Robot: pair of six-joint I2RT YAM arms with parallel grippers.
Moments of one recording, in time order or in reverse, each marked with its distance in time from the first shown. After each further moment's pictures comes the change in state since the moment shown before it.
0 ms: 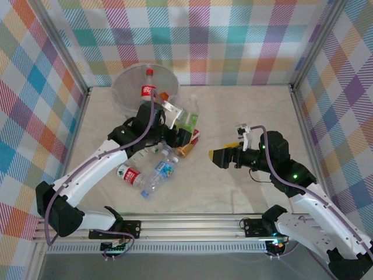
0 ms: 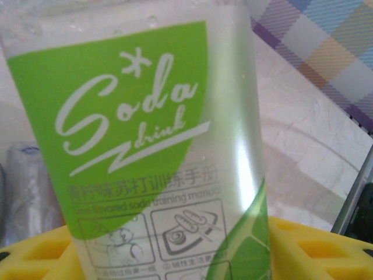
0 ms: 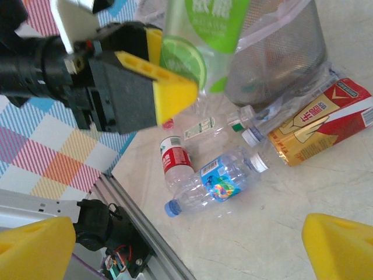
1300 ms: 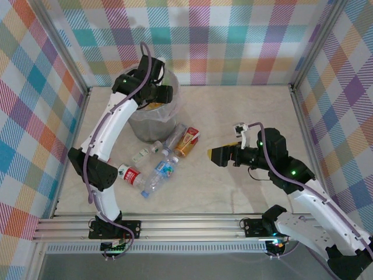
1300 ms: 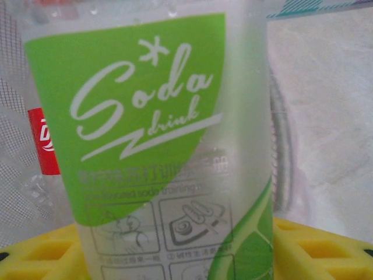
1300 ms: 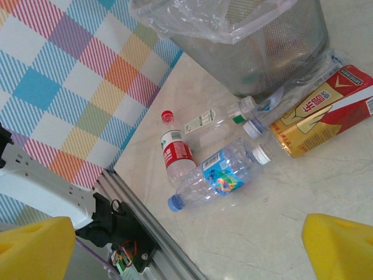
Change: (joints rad) left arm 0.214 0.535 0.837 -0.539 -0.409 -0.092; right arm 0.000 0.045 0.037 -0.037 -0.005 0.022
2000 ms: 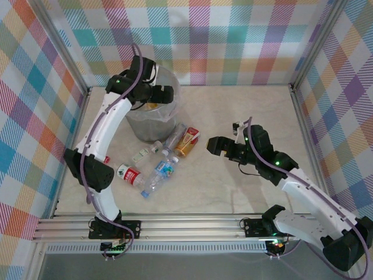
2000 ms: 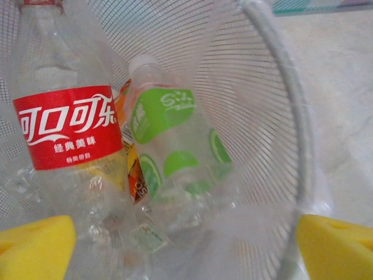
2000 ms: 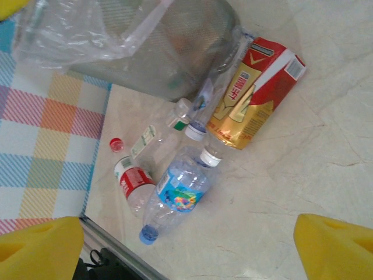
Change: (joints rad) left arm 0.054 -0.079 -0.091 0.043 0.133 -0.003; right arm 0.000 0.163 -0.050 0.065 0.187 0.244
